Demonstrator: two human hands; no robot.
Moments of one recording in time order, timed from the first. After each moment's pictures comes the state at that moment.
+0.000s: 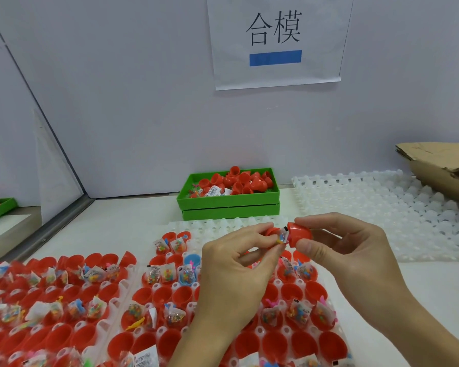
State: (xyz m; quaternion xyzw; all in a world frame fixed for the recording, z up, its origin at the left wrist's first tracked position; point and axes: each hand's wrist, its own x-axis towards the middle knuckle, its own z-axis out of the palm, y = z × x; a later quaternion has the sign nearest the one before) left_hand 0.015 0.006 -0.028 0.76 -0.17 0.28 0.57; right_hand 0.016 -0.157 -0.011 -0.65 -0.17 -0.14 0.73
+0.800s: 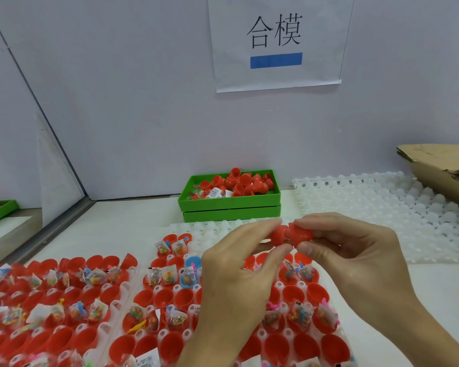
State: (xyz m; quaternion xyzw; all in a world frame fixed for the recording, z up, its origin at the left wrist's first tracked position) left_hand 0.011 0.003 -0.020 0.76 -0.22 0.38 0.48; right_hand 0.012 -0.151 -0.005 -0.66 -0.20 -0.21 0.70
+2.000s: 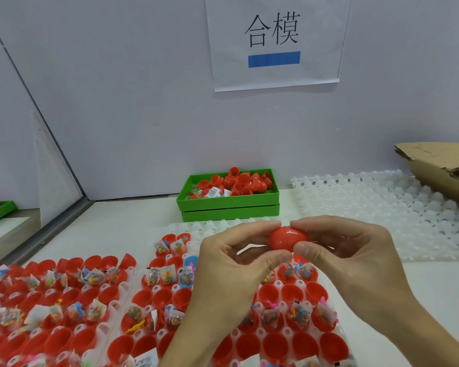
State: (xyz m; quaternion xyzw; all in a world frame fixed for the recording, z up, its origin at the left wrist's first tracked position) left_hand 0.011 0.012 -0.009 0.69 -0.22 0.16 0.67; right_hand 0.006 -0.152 -0.002 -0.67 -0.18 -0.17 0.70
